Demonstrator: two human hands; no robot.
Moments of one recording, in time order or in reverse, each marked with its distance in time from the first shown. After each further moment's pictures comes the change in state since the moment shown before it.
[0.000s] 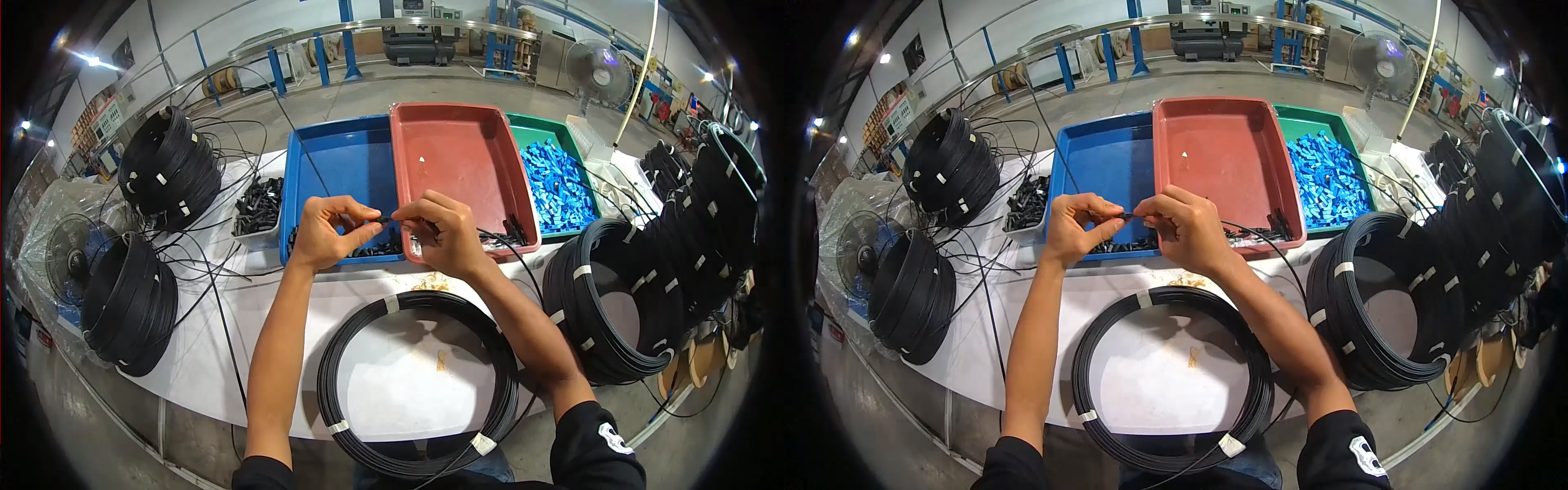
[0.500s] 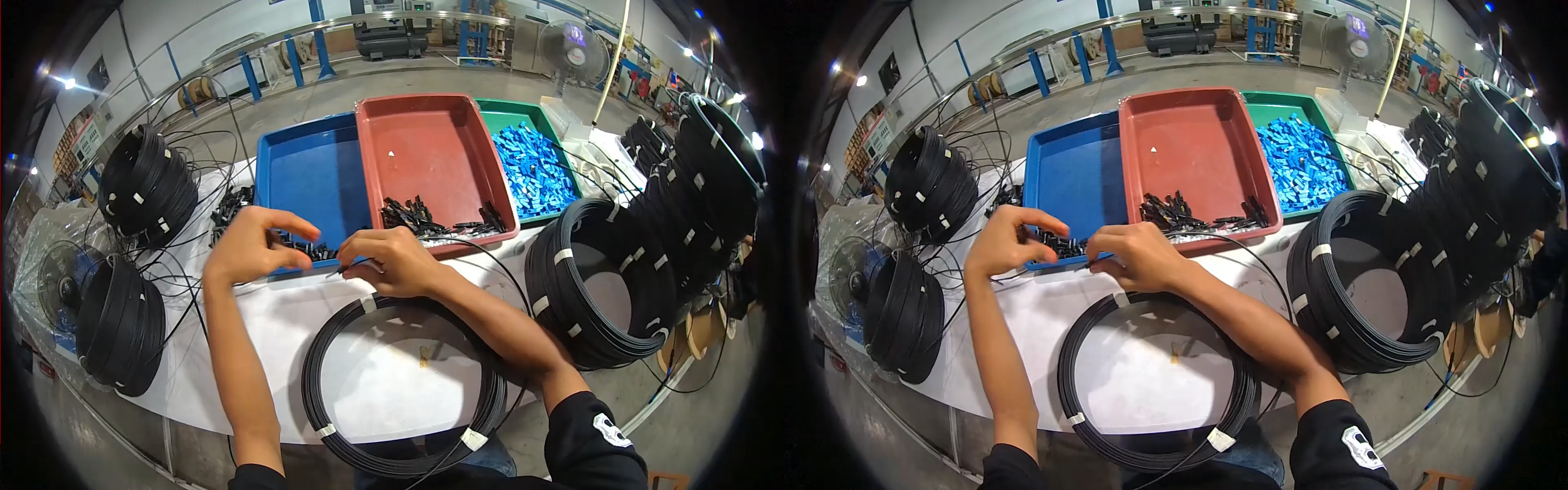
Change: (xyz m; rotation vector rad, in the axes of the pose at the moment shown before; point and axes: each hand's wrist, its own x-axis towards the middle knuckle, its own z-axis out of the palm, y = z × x) left_hand 0.007 0.083 -0.044 0.404 -0.355 -0.474; right_hand -0.017 -0.012 0.016 0.155 -0.304 -0.043
